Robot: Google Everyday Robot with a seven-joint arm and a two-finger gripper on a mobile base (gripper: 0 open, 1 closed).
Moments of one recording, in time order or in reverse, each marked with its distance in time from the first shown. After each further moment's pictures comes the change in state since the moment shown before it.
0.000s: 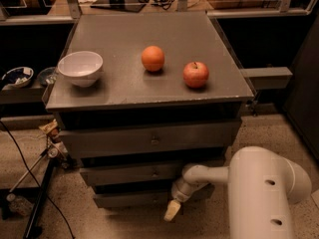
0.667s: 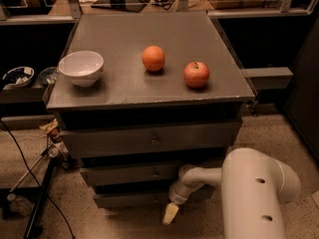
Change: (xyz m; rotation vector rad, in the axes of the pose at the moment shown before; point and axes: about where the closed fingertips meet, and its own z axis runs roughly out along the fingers) arm 0.001 0.010 0.023 -0.069 0.027 -0.042
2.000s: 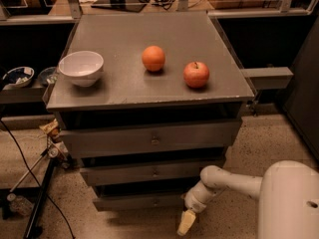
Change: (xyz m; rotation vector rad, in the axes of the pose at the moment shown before) arm 0.042 0.061 -0.065 -0.134 -0.087 0.073
